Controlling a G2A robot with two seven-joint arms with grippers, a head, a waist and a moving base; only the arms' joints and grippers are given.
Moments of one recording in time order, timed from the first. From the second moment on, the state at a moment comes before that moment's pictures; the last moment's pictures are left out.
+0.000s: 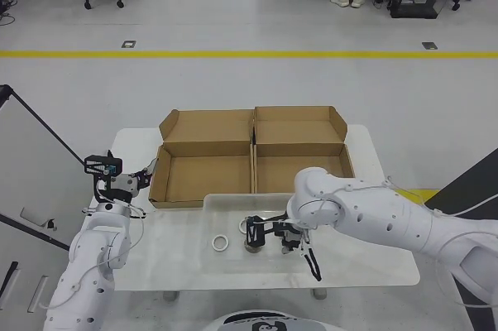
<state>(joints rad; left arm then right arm) 1.73 -1.15 -1.60 -1.80 1.33 0.00 0.00 -0.57 -0.99 0.17 -1.74 -0.47 -0.44 1.38</state>
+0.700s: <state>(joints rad) 1.73 -1.15 -1.60 -1.80 1.33 0.00 0.00 -0.60 -1.00 0.17 -1.71 -0.47 -0.43 1.39</state>
